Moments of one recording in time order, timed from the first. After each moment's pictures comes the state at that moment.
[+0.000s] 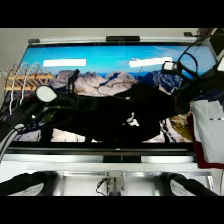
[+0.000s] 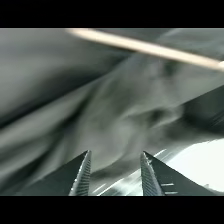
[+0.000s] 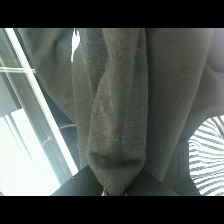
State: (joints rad) left arm -0.42 -1.28 1.09 0.74 -0.89 -1.46; right arm -0.01 -1.23 1.51 -1.21 1.75 0.45
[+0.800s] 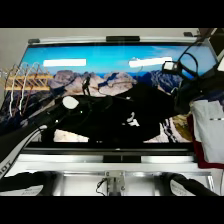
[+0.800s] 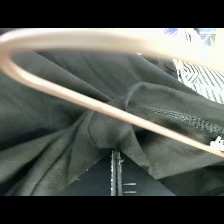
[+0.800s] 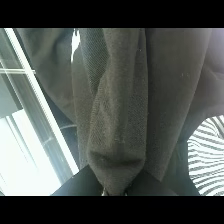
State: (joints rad) left arm -0.56 -1.43 1.06 0.48 -0.52 -1.46; right arm -0.01 -1.23 1.51 -1.21 1.75 0.46
